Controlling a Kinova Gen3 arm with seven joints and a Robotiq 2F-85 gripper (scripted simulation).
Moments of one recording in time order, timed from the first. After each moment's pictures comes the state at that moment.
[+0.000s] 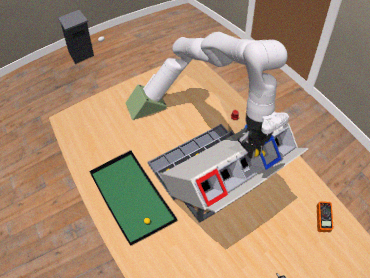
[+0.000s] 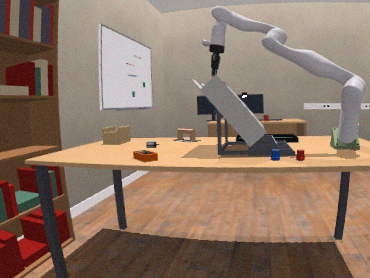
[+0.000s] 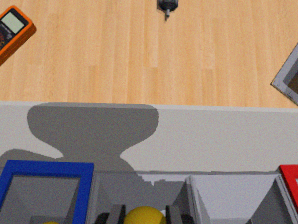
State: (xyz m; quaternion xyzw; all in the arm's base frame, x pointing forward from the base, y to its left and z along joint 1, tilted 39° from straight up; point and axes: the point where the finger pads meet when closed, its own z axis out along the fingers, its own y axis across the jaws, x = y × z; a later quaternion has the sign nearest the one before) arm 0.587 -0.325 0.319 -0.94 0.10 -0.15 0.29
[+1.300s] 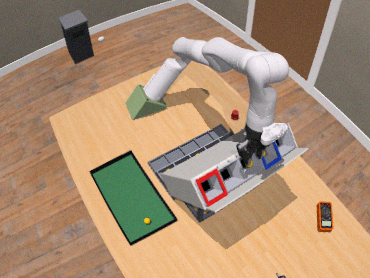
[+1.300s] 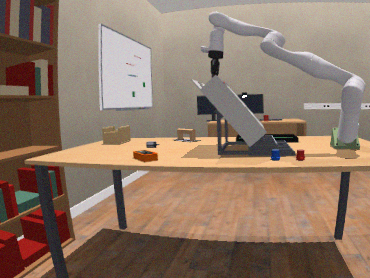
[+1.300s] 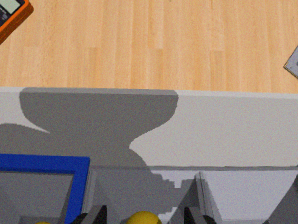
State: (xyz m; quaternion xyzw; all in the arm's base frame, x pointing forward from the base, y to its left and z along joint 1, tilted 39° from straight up) arm 0.593 -0.307 0.295 -0.94 0.10 -0.13 0.30
